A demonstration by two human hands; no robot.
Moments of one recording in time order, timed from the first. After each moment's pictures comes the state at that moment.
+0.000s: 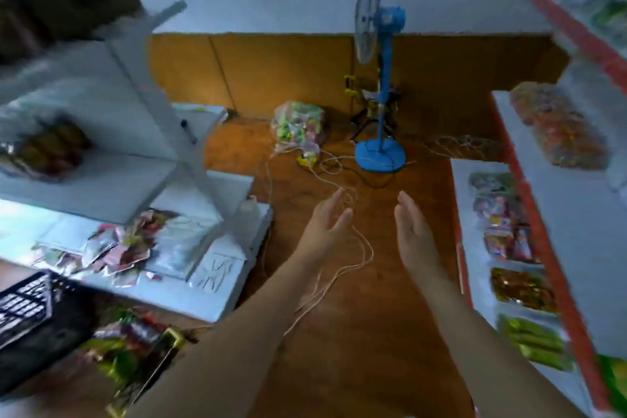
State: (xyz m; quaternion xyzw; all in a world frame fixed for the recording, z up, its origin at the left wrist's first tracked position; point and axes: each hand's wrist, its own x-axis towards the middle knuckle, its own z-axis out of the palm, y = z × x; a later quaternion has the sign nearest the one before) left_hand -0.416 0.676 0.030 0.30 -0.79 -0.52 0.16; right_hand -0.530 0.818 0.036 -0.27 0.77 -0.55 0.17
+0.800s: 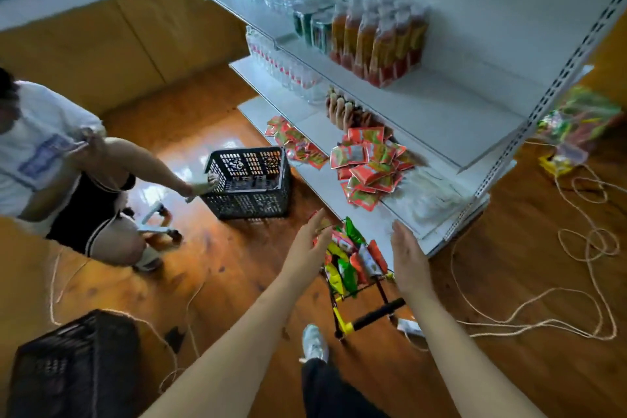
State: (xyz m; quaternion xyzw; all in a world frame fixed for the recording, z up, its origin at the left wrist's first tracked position) left_hand 0.237 0.396 -0.076 0.60 -0.59 -0.45 0.28; right_hand 0.042 0.433 -0.093 -0.42 0.67 -0.44 0.44
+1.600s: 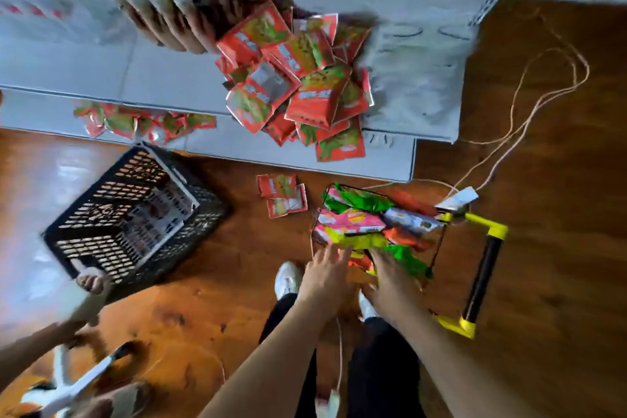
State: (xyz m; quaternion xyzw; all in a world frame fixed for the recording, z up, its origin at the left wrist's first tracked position) left_hand 0.277 0.109 -0.374 0.27 -0.85 -0.29 -0.34; right_hand 0.196 0.233 -0.391 -0.27 0.86 -0.10 0.43
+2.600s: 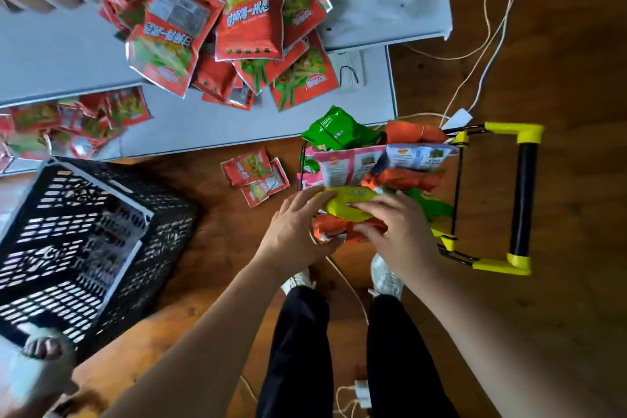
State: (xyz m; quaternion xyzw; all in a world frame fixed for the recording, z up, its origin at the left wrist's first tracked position) left_hand 0.306 0.040 -0.488 0.14 -0.89 -0.39 -0.18; right_hand 0.216 0.221 -0.462 -0.27 0.90 -0.27 0.22
